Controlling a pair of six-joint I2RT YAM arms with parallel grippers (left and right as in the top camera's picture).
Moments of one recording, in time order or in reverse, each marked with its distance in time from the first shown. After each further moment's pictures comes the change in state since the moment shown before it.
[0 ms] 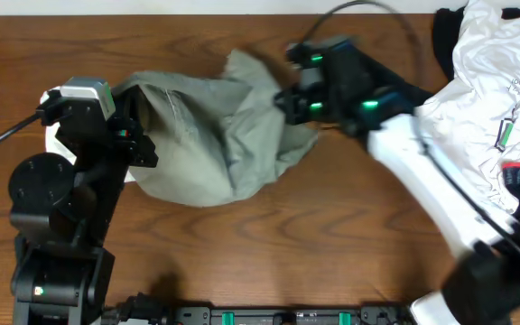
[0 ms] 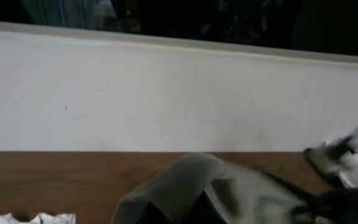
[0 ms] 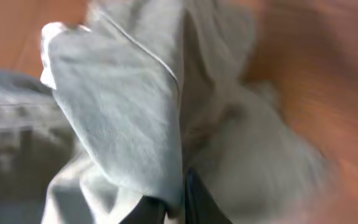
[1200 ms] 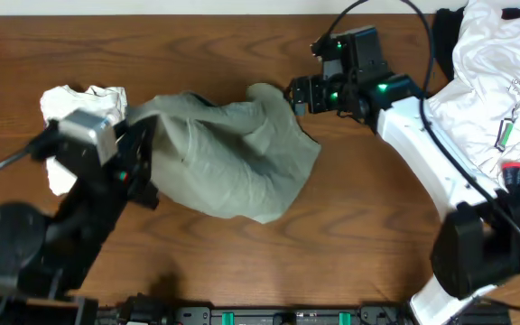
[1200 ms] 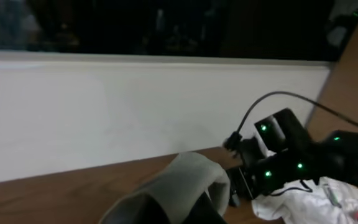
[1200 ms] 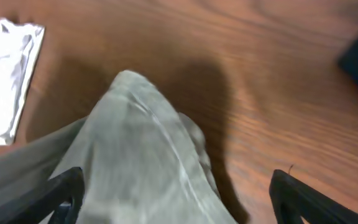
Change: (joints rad) left arm 0.000 -0.104 0.079 -0.122 0.235 0.004; right arm -0.069 0.181 0.015 0.125 0.035 -0.174
